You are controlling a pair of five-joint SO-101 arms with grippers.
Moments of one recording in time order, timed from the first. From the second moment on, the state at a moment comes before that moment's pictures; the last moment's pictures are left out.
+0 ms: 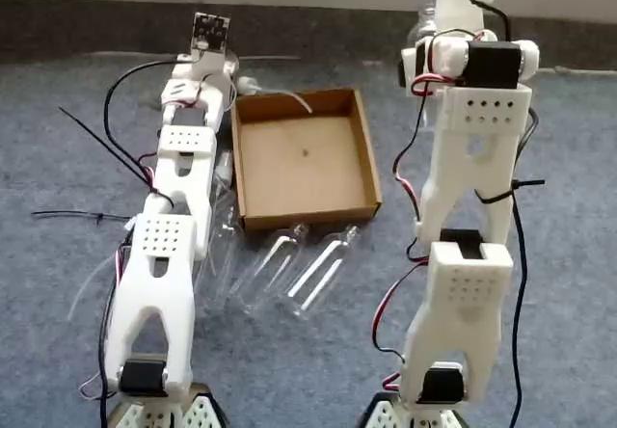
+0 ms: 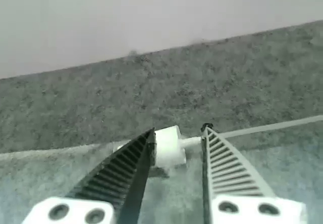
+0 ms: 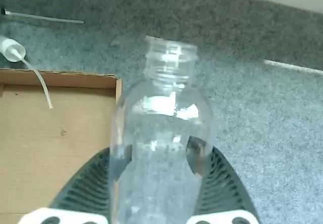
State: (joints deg) left arm -4.9 85.7 -78.1 23.3 -4.9; right arm -3.3 33.1 -76.5 100.1 12.5
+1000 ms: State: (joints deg) left arm -8.8 59.9 -92.9 91.4 -16.8; right arm 1.0 -7.6 -26.8 100.1 16.1
